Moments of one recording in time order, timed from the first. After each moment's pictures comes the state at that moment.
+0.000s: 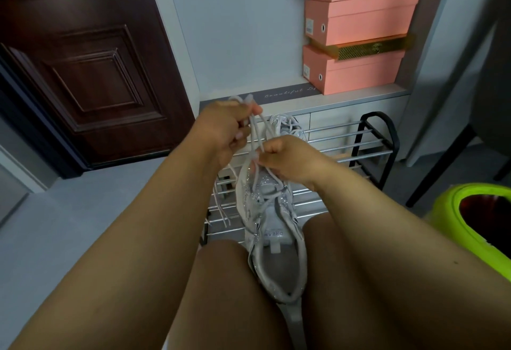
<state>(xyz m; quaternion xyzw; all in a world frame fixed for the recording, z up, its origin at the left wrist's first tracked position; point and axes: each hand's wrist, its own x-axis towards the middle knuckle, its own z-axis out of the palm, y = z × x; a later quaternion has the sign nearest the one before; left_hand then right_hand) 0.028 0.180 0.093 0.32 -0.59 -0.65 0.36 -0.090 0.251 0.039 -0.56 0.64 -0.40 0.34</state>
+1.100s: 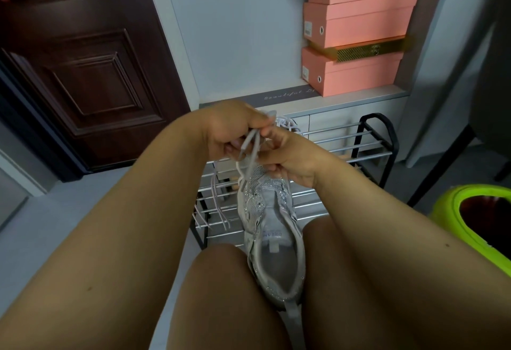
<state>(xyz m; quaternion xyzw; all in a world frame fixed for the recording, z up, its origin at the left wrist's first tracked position) 0.025 0.181 0.122 0.31 -0.76 -0.57 0.04 -0.105 0.234 0.029 -0.49 0.45 -0.53 0.52</state>
